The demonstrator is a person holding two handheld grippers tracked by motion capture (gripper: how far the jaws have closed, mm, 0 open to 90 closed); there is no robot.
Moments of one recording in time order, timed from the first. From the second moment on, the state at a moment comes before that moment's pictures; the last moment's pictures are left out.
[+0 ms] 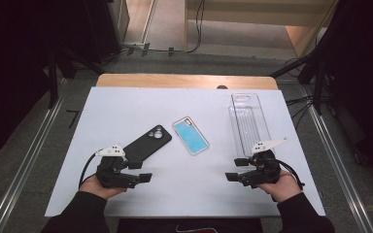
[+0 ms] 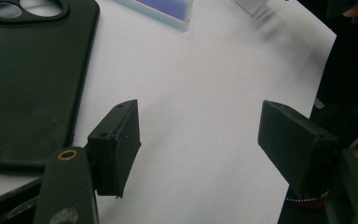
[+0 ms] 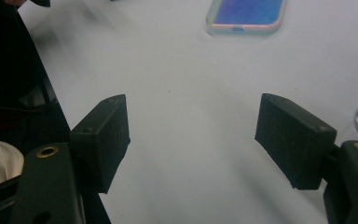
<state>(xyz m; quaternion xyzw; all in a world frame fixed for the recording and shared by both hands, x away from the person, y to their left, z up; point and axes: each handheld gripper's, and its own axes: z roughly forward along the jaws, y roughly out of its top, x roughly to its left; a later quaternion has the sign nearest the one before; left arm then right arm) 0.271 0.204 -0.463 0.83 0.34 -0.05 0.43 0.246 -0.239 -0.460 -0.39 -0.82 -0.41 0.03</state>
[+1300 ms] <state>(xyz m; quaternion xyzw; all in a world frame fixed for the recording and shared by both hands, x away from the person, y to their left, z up) 0.271 0.205 -0.464 0.83 0.35 -0.05 0.43 0.340 -0.160 -0.433 -0.45 -0.80 -0.39 -0.04</state>
